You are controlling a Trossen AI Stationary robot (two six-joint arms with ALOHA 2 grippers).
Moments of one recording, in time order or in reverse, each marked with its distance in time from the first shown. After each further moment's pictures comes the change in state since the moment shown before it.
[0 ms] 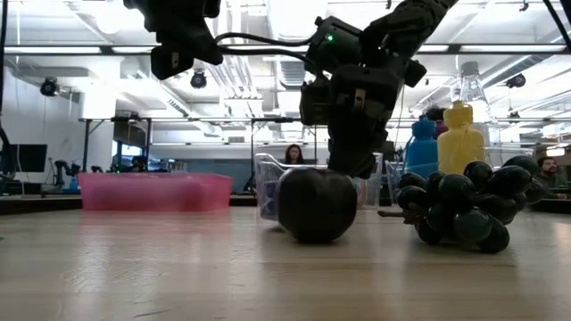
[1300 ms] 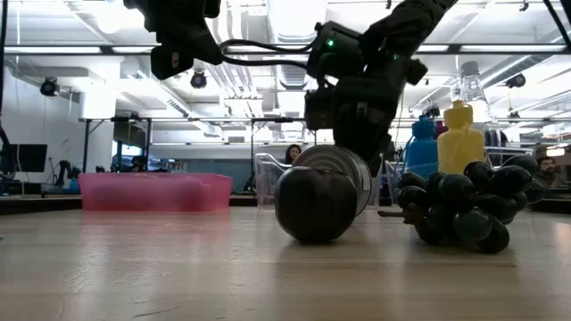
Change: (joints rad) left arm 0.000 0.000 0.000 0.000 0.000 -0.003; right arm -0.016 -0.022 0.004 -0.058 0.048 0.004
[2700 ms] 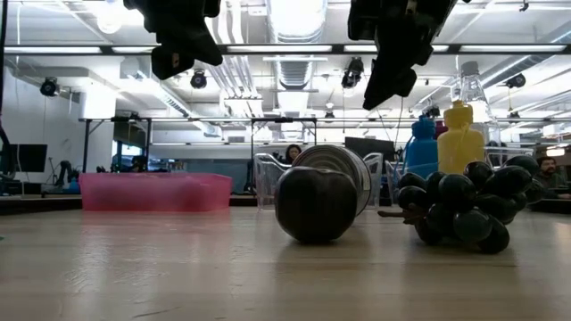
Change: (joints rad) left arm 0.000 0.000 0.000 -0.004 -0.003 0.025; right arm 0.110 -0.389 0.001 -0.257 0.253 0.036
